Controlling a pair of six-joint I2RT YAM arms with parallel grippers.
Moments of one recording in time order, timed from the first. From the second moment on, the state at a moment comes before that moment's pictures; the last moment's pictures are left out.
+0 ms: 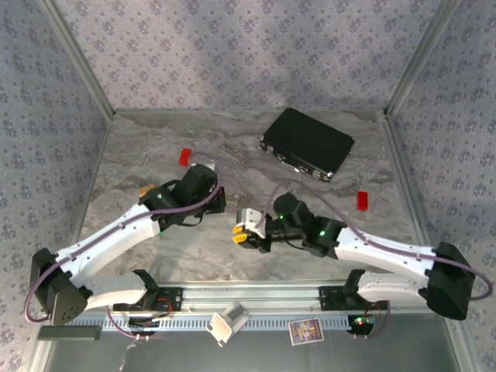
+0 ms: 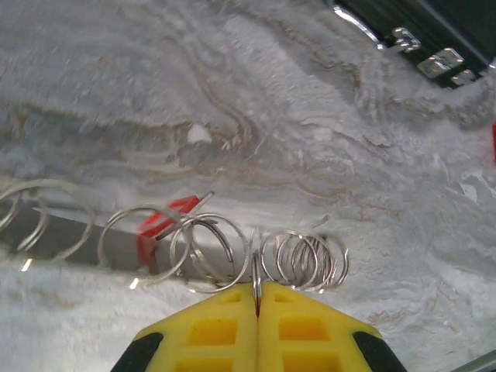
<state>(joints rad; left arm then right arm) -0.82 1.19 1.06 -0.75 -0.10 -0.83 1.05 1.15 0.68 0.04 -0.36 -0.26</state>
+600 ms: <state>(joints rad) -0.75 1.30 1.25 -1.02 0.19 -1.49 1.02 1.31 0.47 0.59 -0.07 -0.24</state>
